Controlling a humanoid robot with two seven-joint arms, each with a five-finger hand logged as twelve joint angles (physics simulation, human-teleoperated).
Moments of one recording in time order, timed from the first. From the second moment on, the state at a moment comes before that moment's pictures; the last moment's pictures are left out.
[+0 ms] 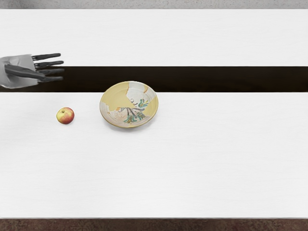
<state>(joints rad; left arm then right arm) -0.87 0.75 -0.73 -0.81 -0.18 -0.61 0.61 -0.06 0.00 0.15 0.23 -0.07 -0.31 -0.01</state>
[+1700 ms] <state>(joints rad) -0.69 0.64 -0.56 -1.54 1.63 -0.05 0.61 -0.06 0.00 0.15 0.23 -0.07 -0.31 -0.01</state>
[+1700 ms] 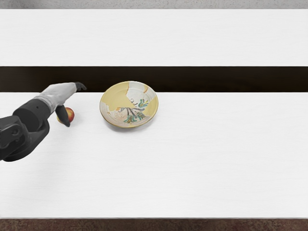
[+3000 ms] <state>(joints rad) -0.75 0.61 -0.51 -1.38 1.53 -0.05 0.61 -0.06 0.00 0.15 0.23 -0.07 -0.31 -0.01</state>
